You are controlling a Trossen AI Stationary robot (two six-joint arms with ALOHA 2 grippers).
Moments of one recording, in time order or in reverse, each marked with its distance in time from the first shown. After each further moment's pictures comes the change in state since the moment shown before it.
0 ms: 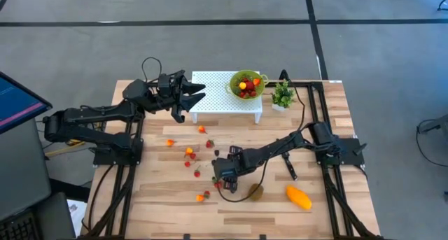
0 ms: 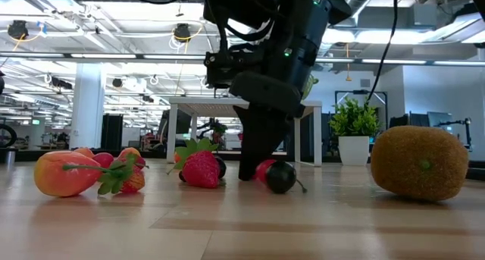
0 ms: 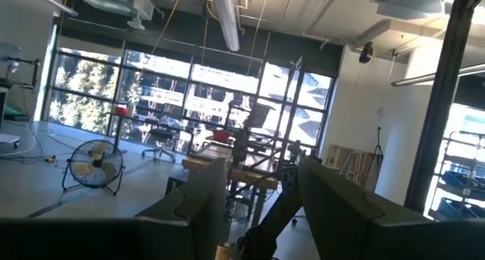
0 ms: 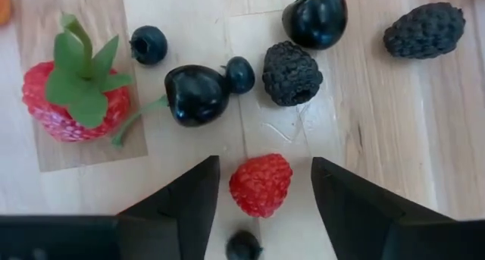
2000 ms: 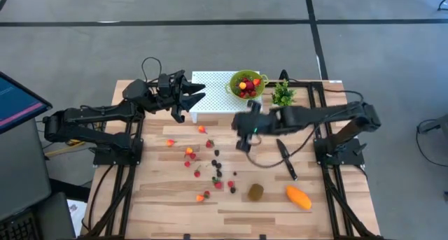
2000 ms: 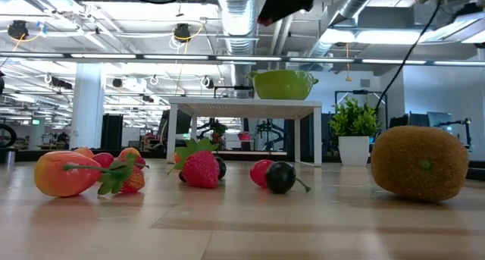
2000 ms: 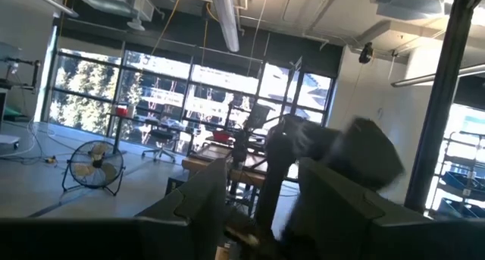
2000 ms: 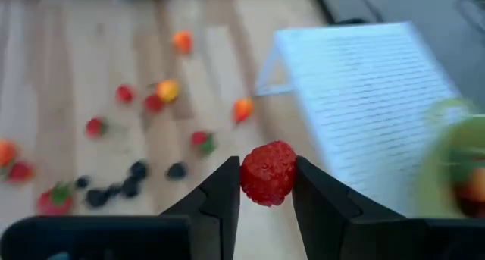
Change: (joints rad) left arm 0.000 0.000 0.001 0.001 0.000 0.000; right arm -0.162 -0.575 -0.002 -0.106 0.194 -0.244
